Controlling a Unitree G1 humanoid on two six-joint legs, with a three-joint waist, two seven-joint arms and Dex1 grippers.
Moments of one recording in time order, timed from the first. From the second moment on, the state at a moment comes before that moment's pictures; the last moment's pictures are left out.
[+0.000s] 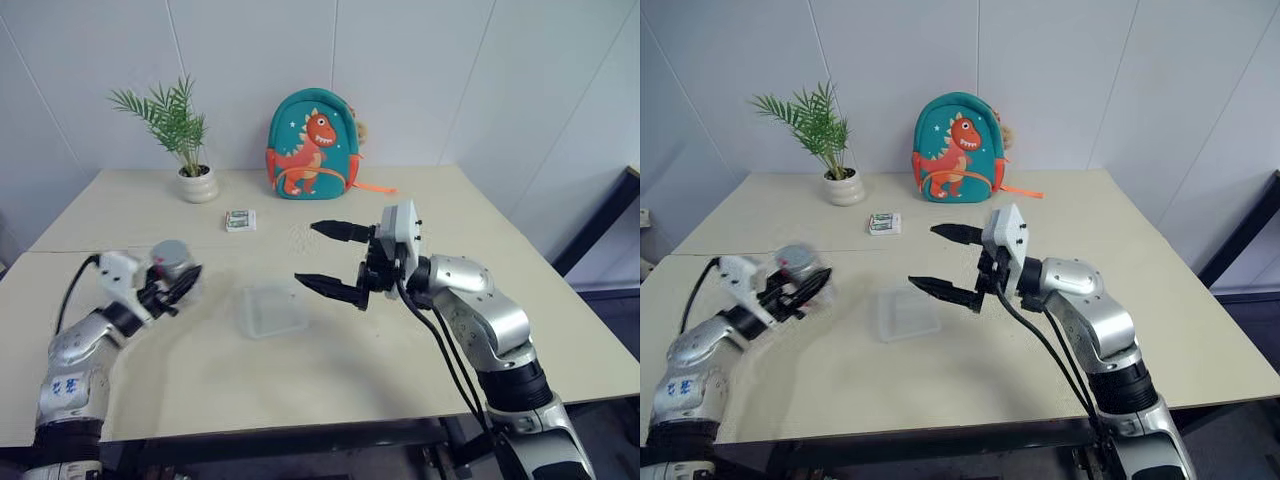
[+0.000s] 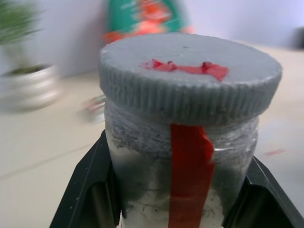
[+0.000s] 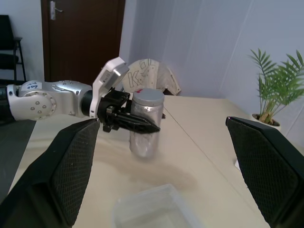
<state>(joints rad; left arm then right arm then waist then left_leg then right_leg) -0.46 0.64 0.26 0.11 -0.52 0.18 -0.78 -0.84 -0.34 0.11 -0.18 0.50 0.46 0.86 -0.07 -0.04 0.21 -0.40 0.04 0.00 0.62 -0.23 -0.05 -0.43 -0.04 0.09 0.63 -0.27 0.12</state>
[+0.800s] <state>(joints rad) -0.63 0.54 0.07 0.09 -0.52 0.37 -0.93 -0.93 -0.17 0.22 -0.26 0.44 0.86 0.47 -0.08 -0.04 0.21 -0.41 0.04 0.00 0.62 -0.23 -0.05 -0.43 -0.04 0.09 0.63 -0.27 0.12</state>
